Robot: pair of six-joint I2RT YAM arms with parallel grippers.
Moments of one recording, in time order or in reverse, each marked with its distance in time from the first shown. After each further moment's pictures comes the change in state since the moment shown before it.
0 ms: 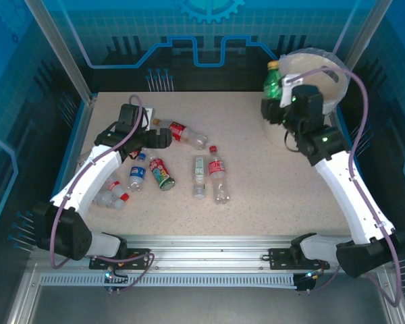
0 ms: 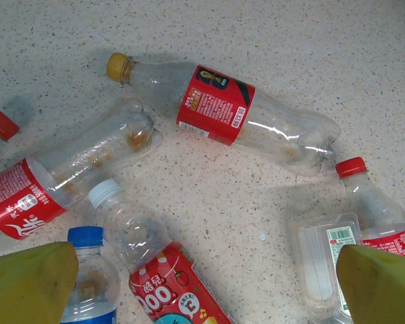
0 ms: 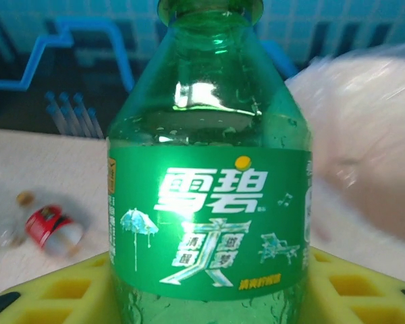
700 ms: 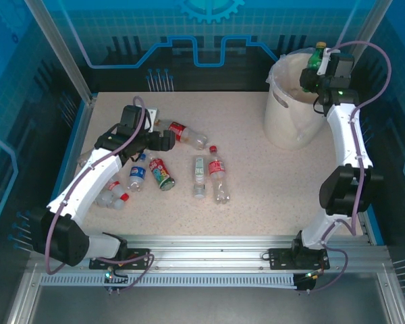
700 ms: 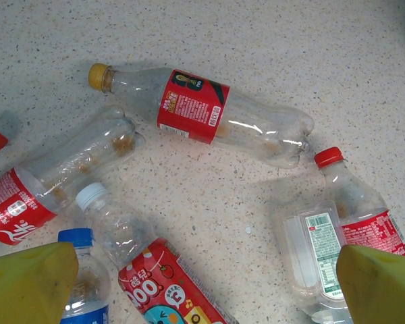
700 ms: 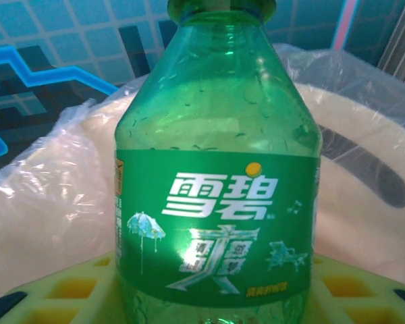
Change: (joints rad) left arm -0.051 -0.040 0.000 -0.015 -0.013 0.021; right arm -0.430 0.504 0.304 0.106 -0.190 -0.003
